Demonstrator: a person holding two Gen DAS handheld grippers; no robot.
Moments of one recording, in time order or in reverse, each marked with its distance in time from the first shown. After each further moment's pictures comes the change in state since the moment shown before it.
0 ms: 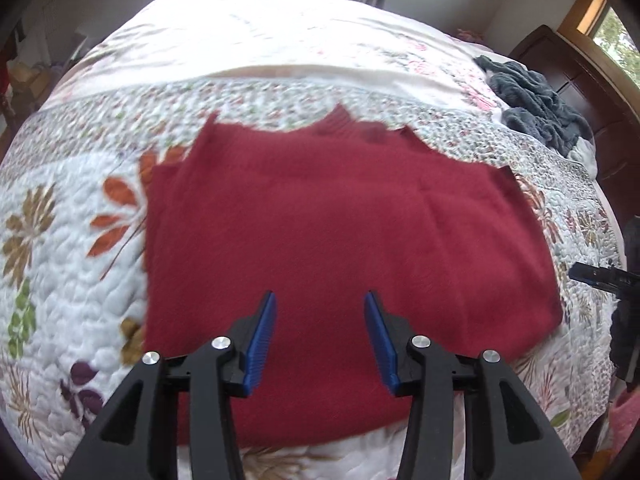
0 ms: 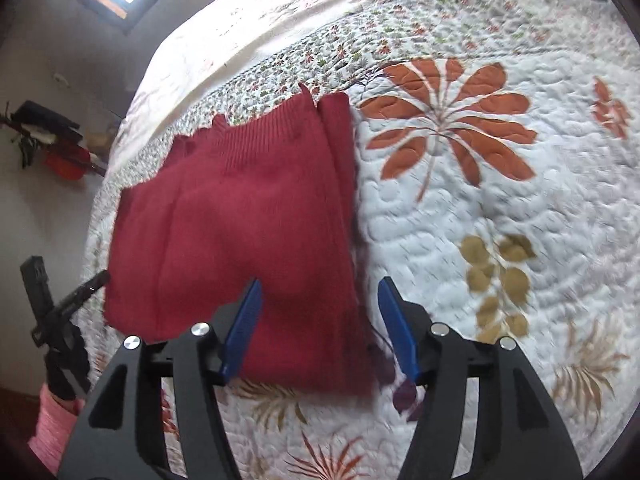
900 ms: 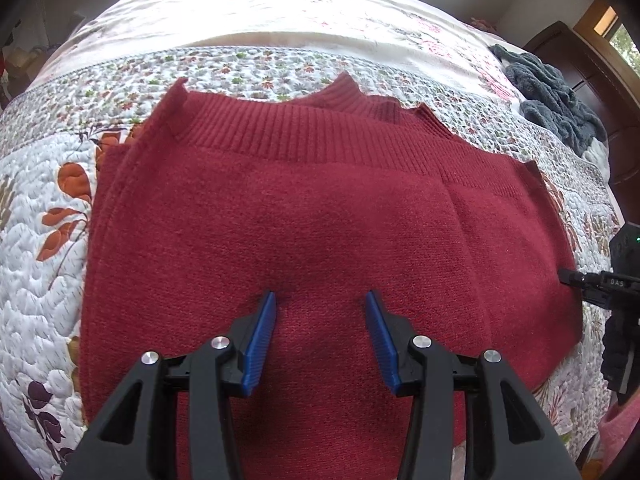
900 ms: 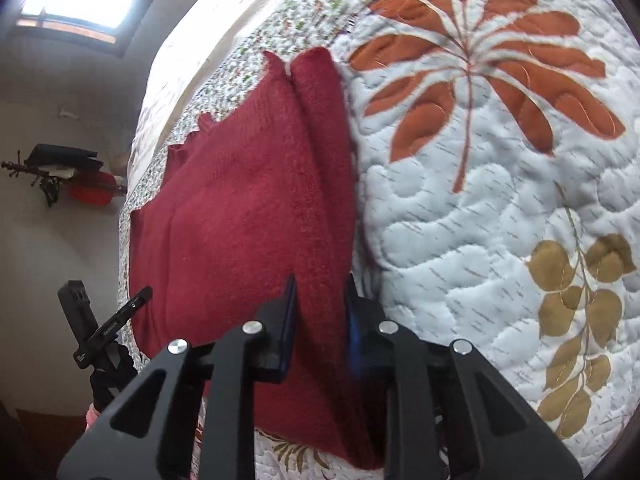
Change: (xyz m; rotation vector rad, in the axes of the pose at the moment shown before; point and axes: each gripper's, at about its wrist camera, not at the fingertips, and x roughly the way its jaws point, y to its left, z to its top) left arm 0.056 0.001 0.007 -0.047 0.067 -0.003; right arm 0.062 -0.030 0.014 0.144 0.079 0.160
